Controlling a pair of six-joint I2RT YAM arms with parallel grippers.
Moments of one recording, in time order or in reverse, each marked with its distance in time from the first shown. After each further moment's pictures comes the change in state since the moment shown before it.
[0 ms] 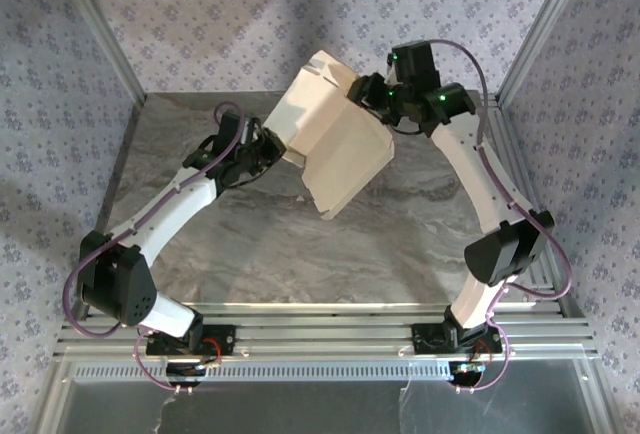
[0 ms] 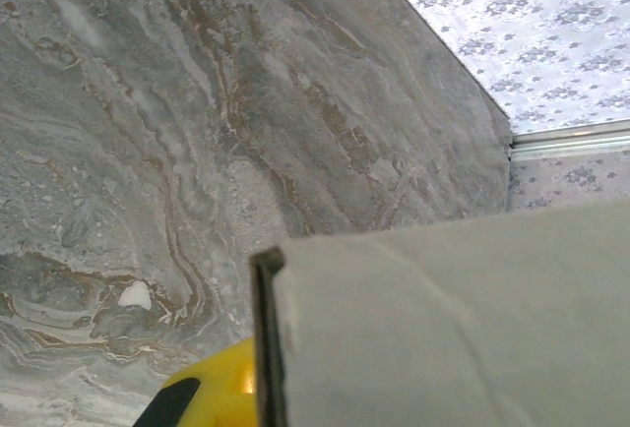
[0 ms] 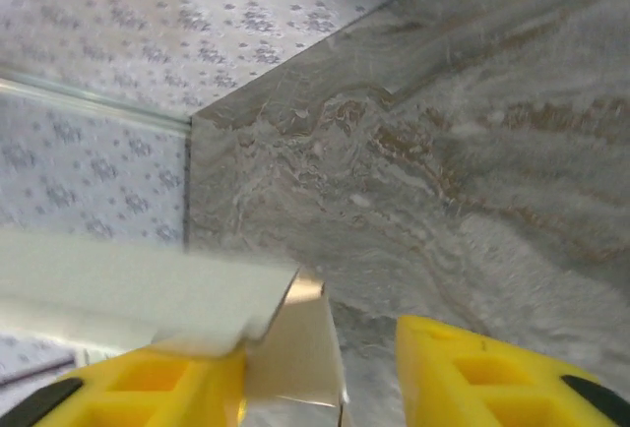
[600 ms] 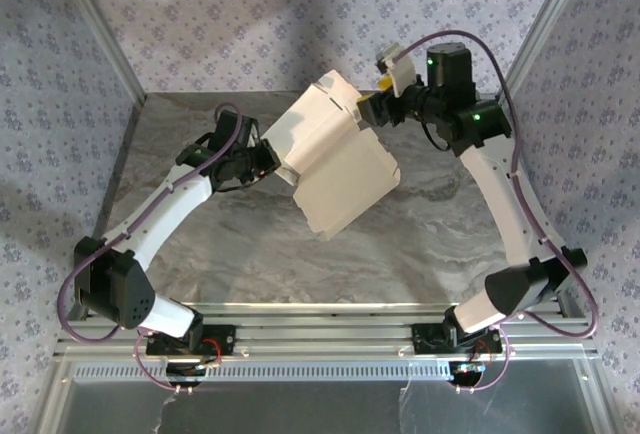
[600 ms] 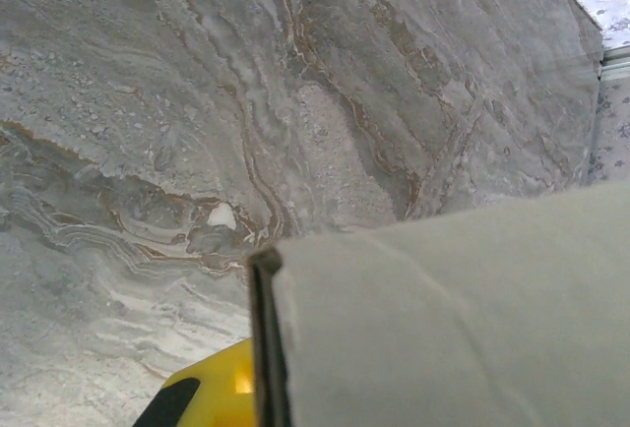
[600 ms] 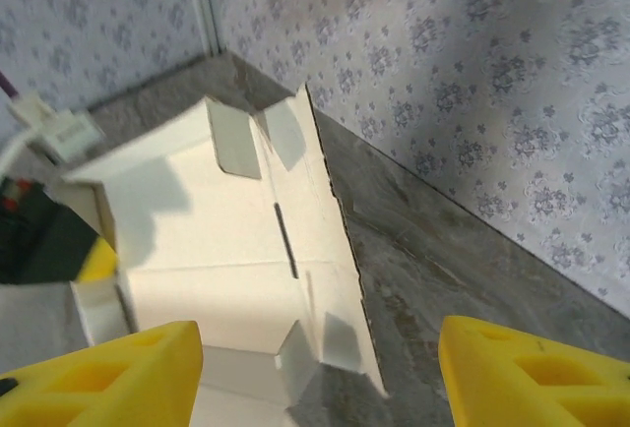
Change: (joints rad) left arm 0.010 -0.020 0.054 -0.264 0.045 0.145; right arm -0.041 -0.190 -0.168 0.130 -0.125 -1.024
